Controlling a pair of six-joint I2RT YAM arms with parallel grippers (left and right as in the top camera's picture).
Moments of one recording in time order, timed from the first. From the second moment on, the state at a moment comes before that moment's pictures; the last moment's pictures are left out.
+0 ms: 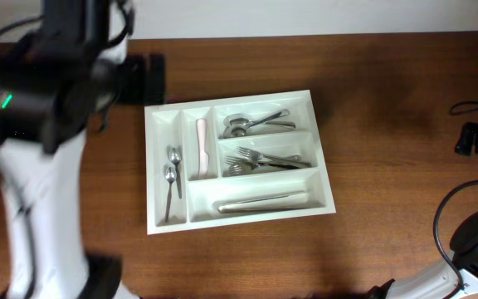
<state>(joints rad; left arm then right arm) -0.22 1.74 2.53 -1.68 -0.10 -0.12 -0.69 1.91 1.76 -1.22 -0.05 -0.40</state>
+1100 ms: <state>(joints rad) -0.25 0.58 1.15 -1.34 -0.06 -0.31 -0.69 1.91 1.76 -1.22 -0.05 -0.40</state>
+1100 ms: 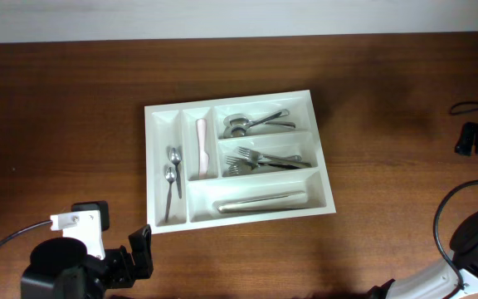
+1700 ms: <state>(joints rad) -0.23 0.52 0.85 -0.74 -0.01 0.02 -0.69 1.91 1.76 -1.22 -0.05 -0.40</state>
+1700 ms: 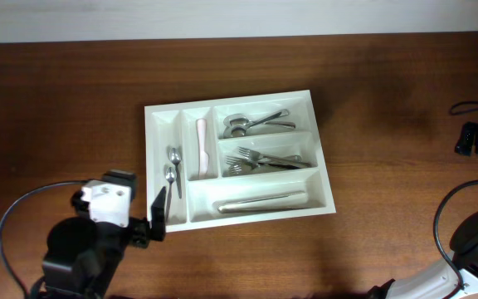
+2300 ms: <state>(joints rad) -0.01 0.06 0.37 -0.33 0.14 0.22 -0.69 1.91 1.76 -1.22 -0.05 -0.40</state>
